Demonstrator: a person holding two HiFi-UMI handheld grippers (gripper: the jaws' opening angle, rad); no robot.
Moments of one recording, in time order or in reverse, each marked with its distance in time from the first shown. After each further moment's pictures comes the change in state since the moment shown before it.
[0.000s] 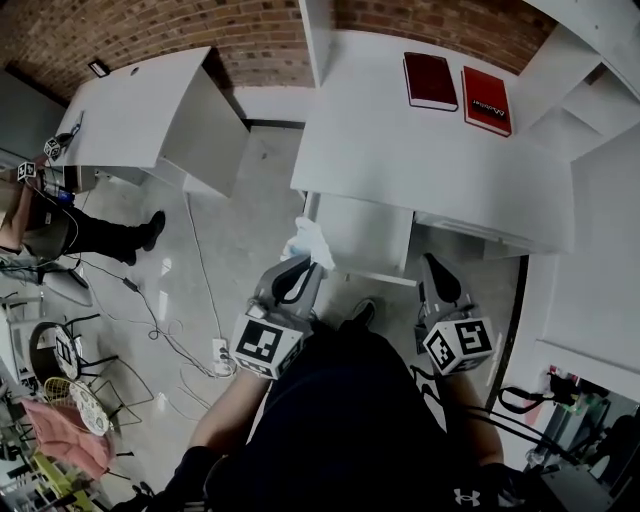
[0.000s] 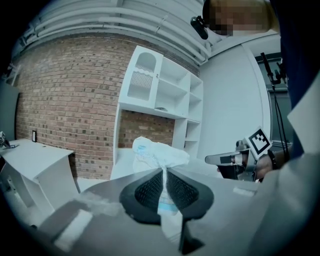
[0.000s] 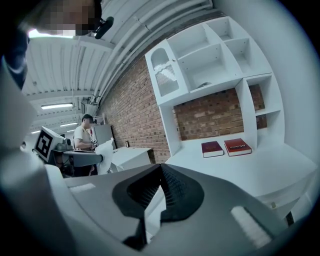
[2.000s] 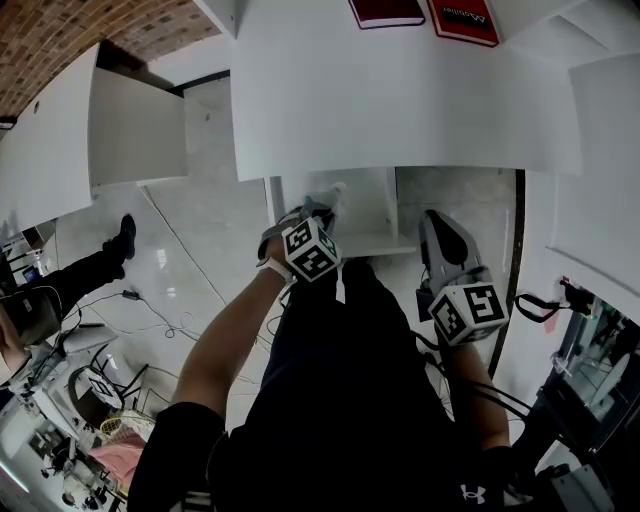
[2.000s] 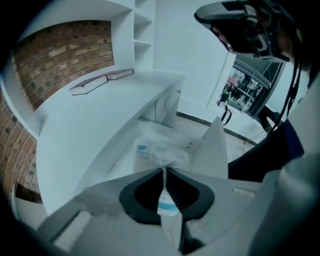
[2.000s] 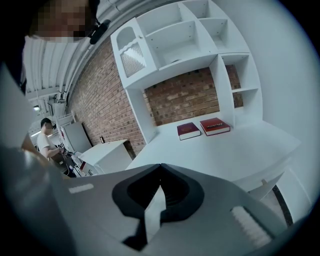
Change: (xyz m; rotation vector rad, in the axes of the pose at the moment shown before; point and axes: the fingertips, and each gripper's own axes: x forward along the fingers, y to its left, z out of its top) left arm 0.187 0.032 -0.282 0.496 0.898 -0.502; right arm 0.071 -0.079 -0.043 0.193 0.154 -0.263
